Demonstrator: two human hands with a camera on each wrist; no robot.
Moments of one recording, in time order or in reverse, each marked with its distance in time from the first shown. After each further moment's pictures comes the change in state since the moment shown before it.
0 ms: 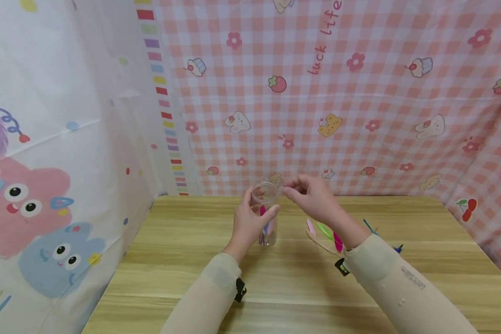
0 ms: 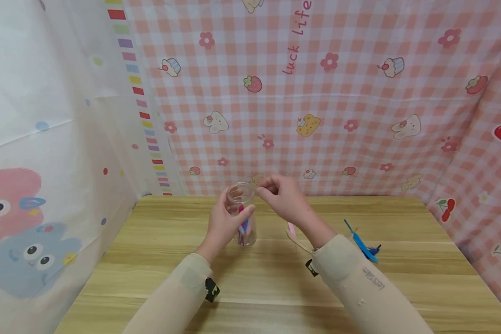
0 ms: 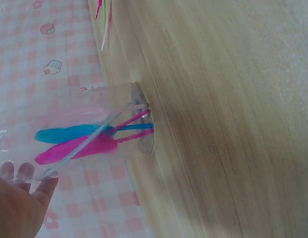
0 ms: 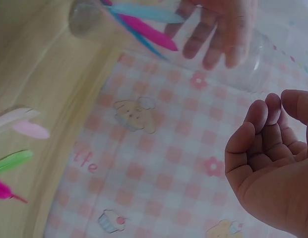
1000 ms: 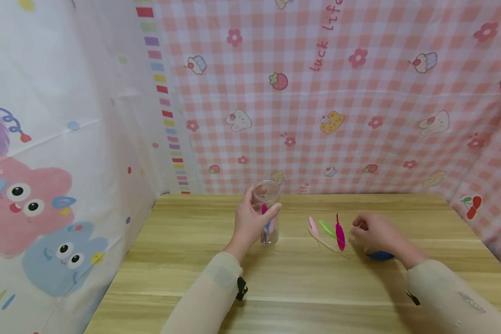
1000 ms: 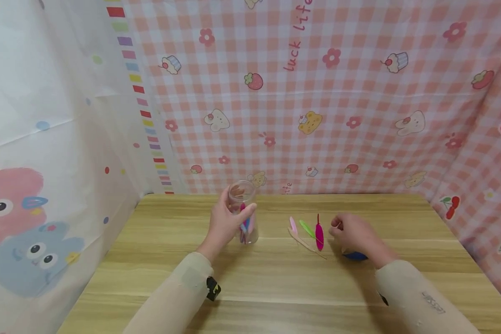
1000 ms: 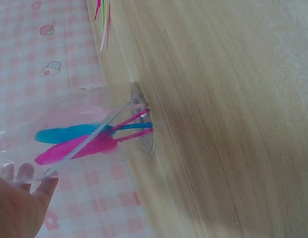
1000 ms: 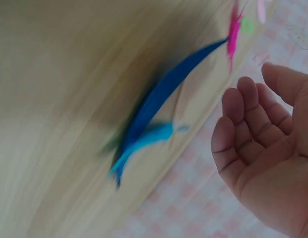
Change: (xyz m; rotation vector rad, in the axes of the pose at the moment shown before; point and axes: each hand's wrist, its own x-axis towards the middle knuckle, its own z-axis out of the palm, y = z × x) left_hand -0.001 0.002 -0.001 0.016 0.000 -0.047; right_hand -0.073 0.154 -0.068 -0.460 -0.179 0.220
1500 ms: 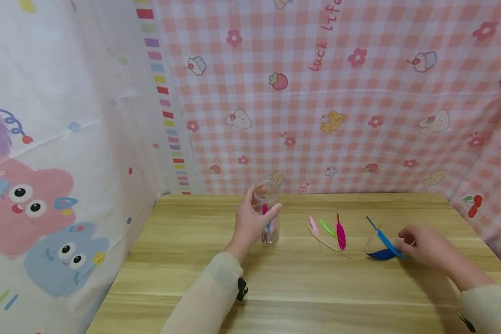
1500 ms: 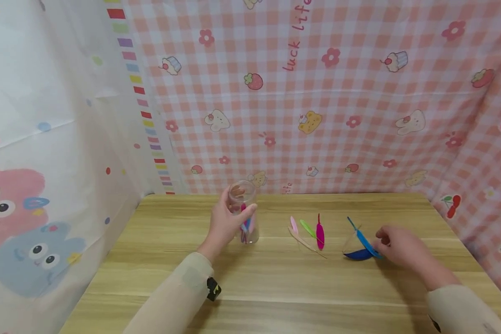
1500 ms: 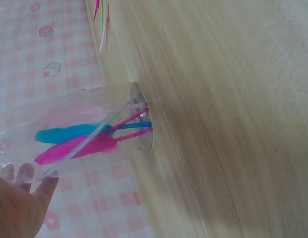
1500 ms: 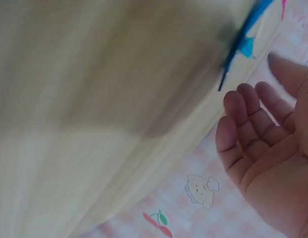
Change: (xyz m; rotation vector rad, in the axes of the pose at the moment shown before) left_hand -0.002 0.003 -0.001 -0.001 -0.013 0.001; right_hand -0.054 0.080 -0.028 -0.146 0.039 0.011
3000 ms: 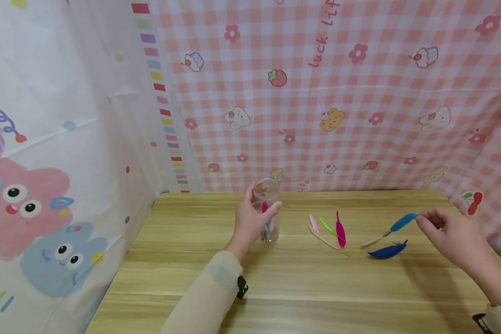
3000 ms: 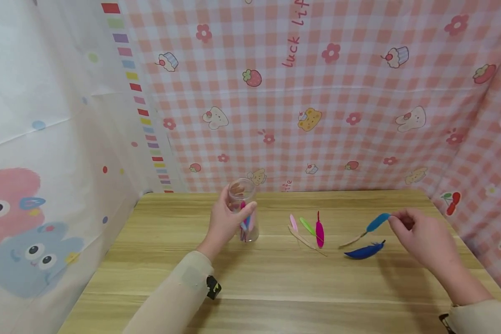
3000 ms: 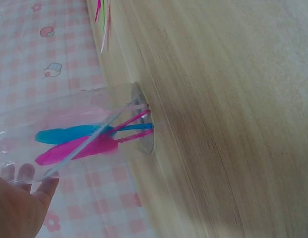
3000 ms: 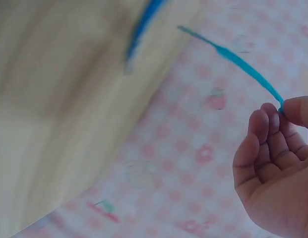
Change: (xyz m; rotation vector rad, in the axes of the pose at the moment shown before) left_hand 0.002 -0.004 0.003 -0.011 0.002 -0.039; right_hand -0.035 -0.036 -0.043 0.038 0.415 0.065
